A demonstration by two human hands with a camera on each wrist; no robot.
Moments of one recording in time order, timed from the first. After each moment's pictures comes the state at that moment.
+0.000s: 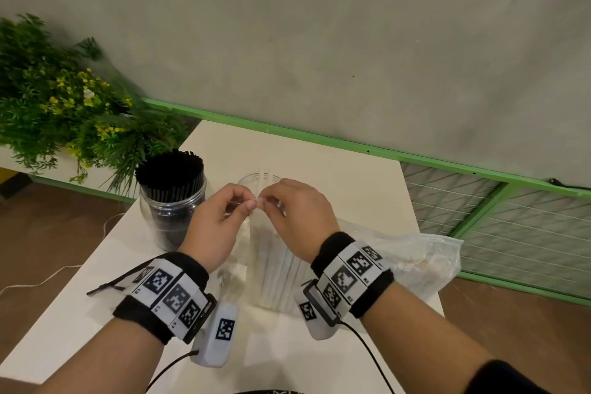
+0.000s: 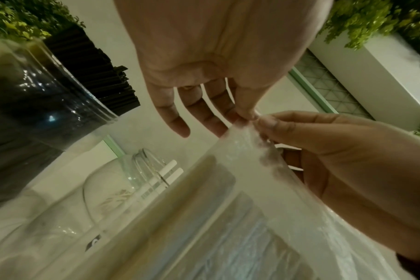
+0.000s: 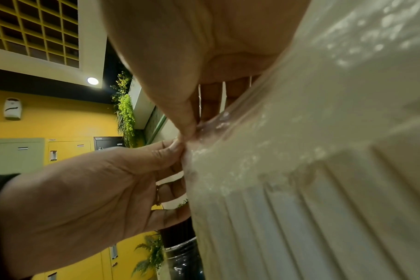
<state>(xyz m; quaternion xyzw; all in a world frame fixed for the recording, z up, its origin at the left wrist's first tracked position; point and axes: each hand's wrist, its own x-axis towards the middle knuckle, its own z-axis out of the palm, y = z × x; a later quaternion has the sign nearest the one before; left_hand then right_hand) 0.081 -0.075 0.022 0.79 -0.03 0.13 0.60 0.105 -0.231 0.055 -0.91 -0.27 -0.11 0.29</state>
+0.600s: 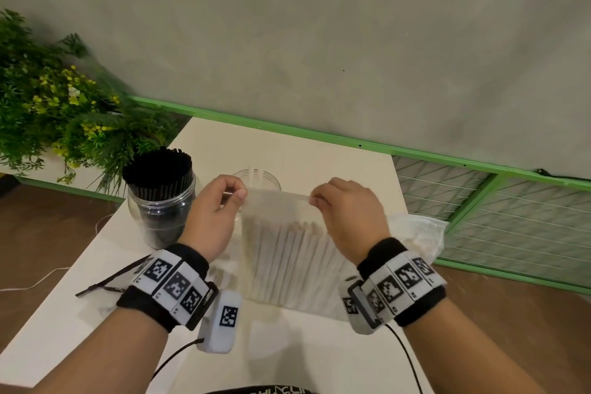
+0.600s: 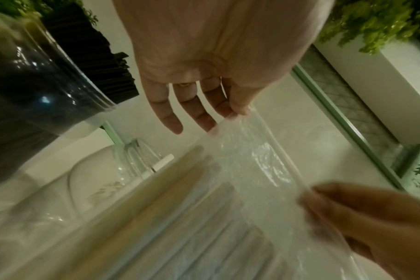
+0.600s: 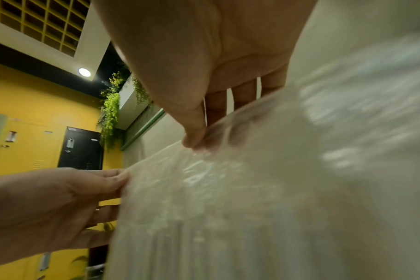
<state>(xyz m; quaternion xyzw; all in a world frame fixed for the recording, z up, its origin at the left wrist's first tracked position) 0.092 -0.086 0.023 0.80 0.01 0.13 0.58 0.104 -0.306 0.053 -0.95 -0.21 -0.19 0.16</state>
